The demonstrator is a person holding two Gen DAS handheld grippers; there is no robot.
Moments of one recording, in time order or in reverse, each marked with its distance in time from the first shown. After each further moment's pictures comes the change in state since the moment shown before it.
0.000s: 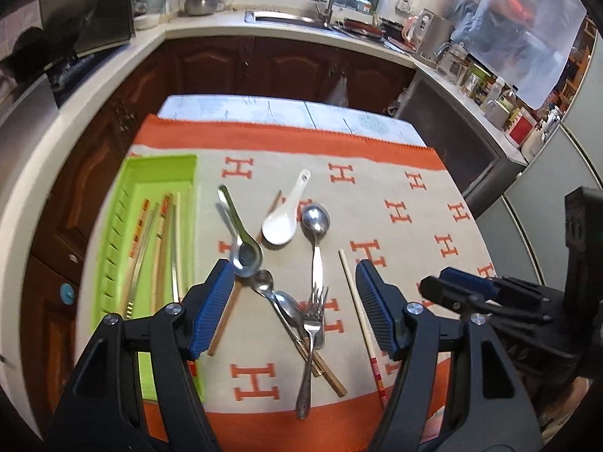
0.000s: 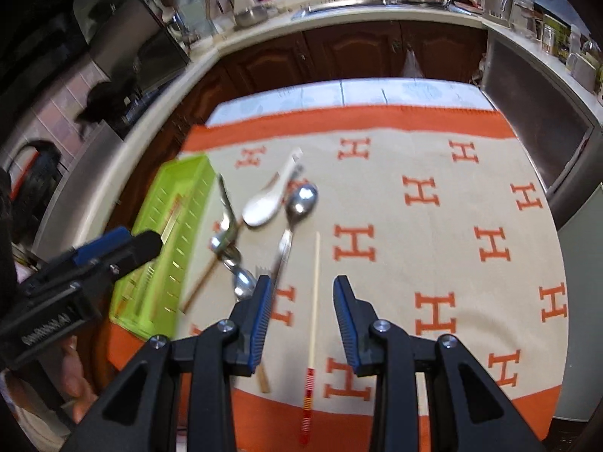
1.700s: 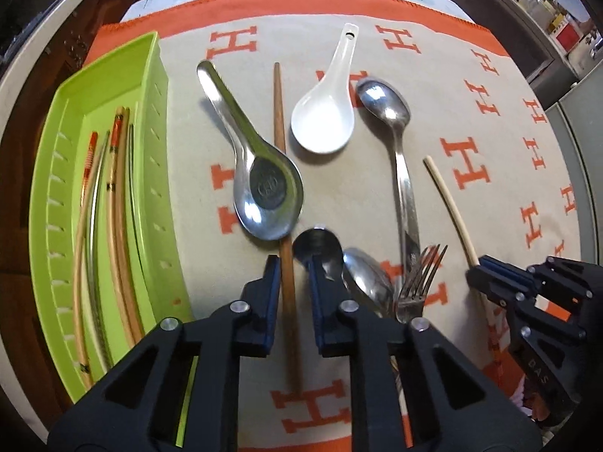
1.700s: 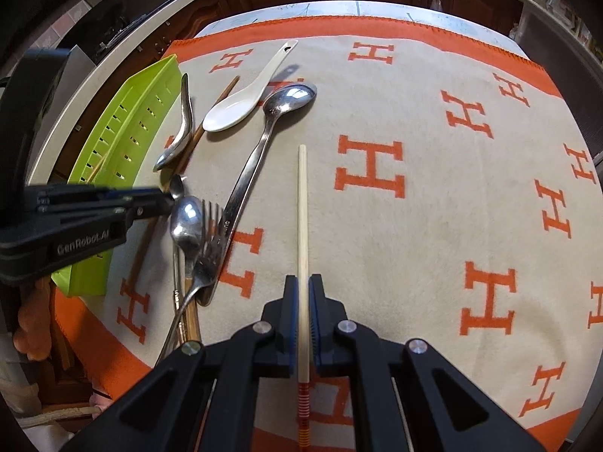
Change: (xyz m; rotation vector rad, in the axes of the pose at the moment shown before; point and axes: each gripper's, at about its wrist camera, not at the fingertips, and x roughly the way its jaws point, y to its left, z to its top) left arm 0.161 0.032 -0.015 0.105 0.413 0.097; right arm 0.093 -0.005 -0.032 -0.084 0.200 -0.027
